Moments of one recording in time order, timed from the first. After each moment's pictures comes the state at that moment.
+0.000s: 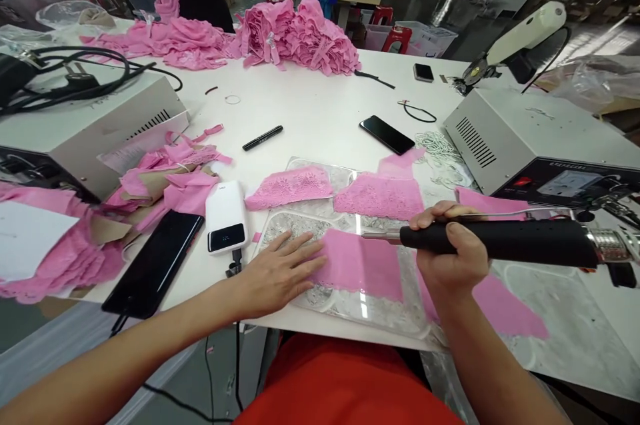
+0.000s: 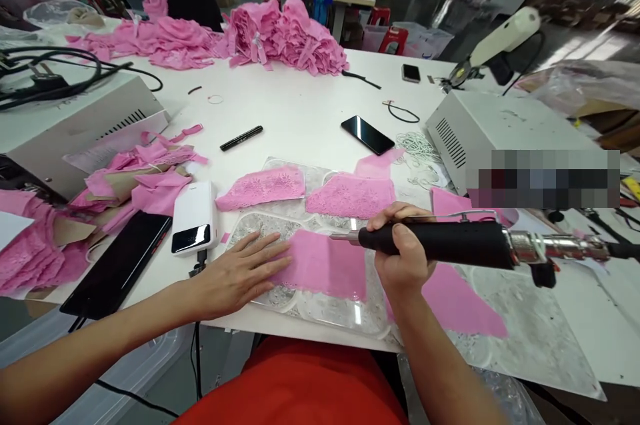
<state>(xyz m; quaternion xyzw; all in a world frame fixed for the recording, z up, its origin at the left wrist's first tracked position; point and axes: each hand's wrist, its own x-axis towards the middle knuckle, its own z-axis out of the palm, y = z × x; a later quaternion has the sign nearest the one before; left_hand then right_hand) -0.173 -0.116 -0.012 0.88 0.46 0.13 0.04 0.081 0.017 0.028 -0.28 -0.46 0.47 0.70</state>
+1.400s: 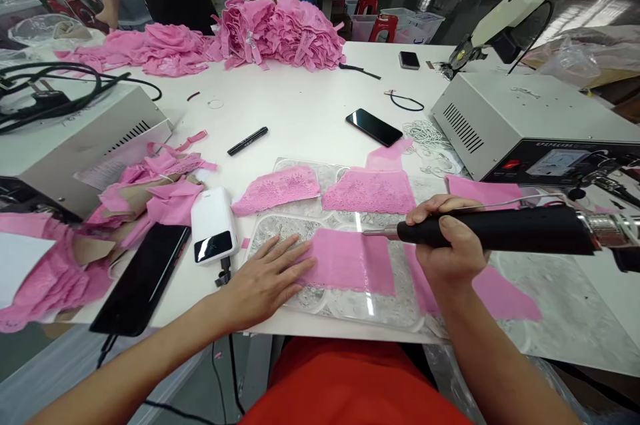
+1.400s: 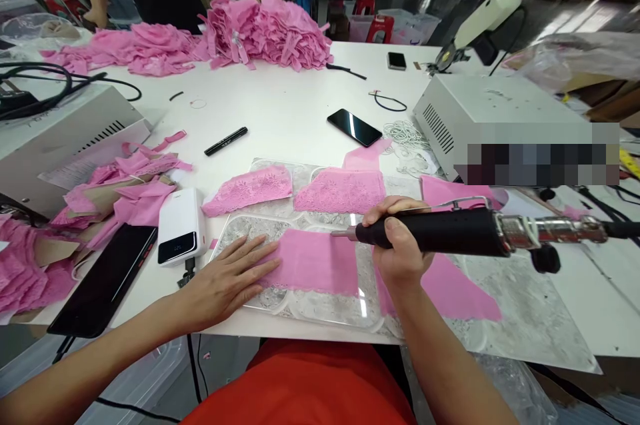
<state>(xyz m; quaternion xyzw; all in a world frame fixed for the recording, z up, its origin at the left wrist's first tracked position) -0.174 -0.121 -0.010 0.88 0.47 0.11 0.01 0.094 0.021 0.031 -0.28 -0.46 0.46 0.71</state>
